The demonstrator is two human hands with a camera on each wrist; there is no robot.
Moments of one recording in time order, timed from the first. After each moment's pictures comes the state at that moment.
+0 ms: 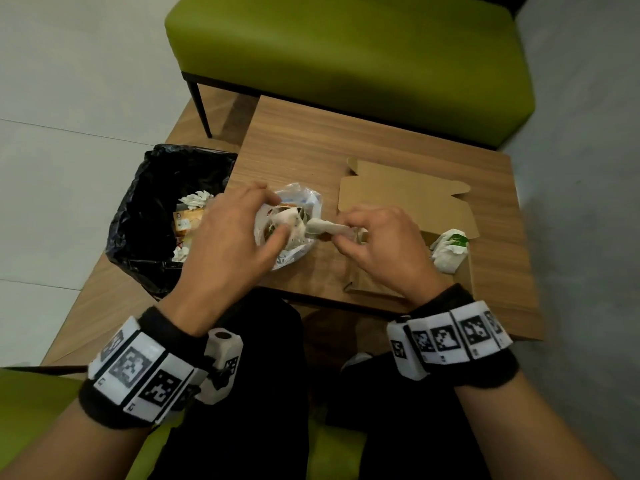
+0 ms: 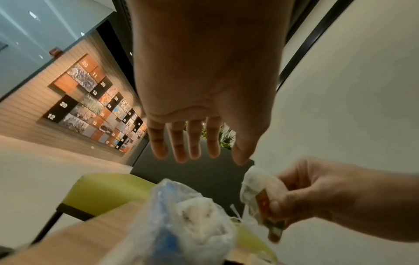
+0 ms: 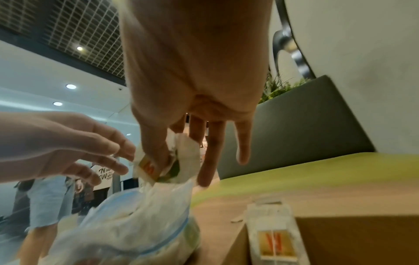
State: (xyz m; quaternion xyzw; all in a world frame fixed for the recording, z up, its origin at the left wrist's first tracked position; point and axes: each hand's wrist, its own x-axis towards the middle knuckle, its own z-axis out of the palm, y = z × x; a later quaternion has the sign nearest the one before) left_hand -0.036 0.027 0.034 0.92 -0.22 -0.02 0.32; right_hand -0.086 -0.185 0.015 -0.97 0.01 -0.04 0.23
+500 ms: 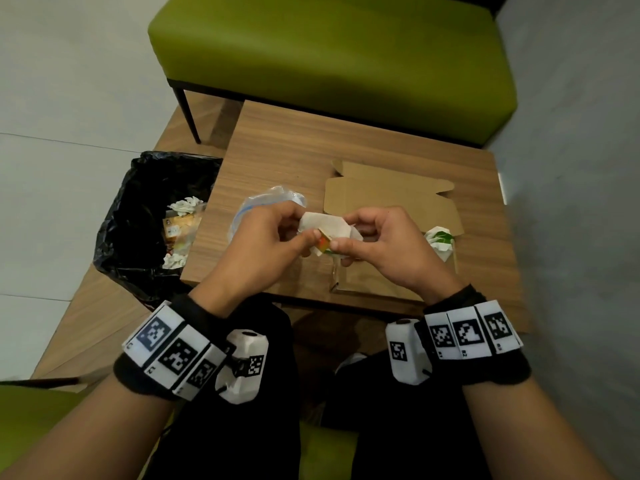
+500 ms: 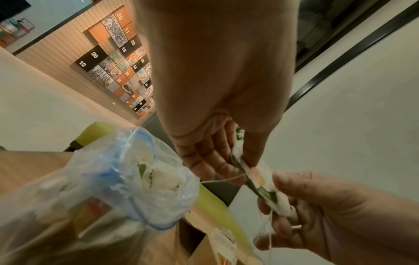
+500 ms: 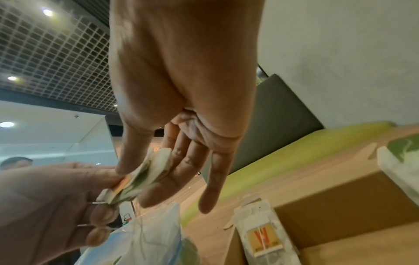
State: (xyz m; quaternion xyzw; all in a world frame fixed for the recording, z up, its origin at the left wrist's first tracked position) left_hand -0.036 -0.018 0.019 0.79 -0.21 -0.20 0.54; right_hand -0.104 -0.207 0.030 -0.82 0.11 0.07 0.56
